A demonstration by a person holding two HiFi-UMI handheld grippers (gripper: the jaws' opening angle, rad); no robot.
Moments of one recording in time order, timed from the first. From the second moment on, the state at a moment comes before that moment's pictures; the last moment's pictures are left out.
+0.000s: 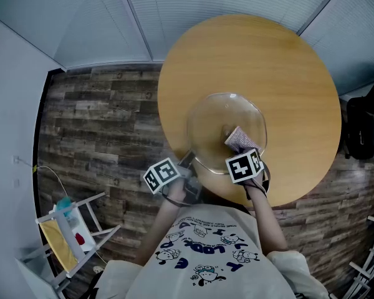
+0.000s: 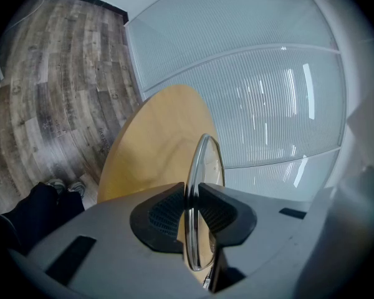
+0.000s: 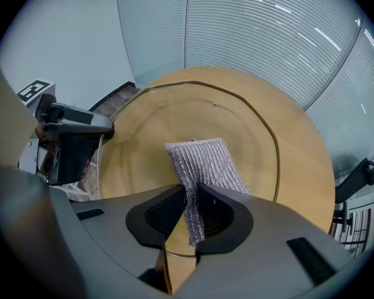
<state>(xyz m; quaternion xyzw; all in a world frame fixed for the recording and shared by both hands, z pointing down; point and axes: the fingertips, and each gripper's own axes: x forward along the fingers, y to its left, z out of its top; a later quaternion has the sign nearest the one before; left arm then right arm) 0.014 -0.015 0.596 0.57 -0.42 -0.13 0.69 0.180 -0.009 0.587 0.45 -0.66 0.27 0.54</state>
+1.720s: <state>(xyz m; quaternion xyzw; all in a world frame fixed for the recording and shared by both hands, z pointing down) 0.017 -0.014 0.596 0.56 -0.42 -0.14 0.70 0.128 0.012 0.584 0.40 -0.69 0.33 0.51</state>
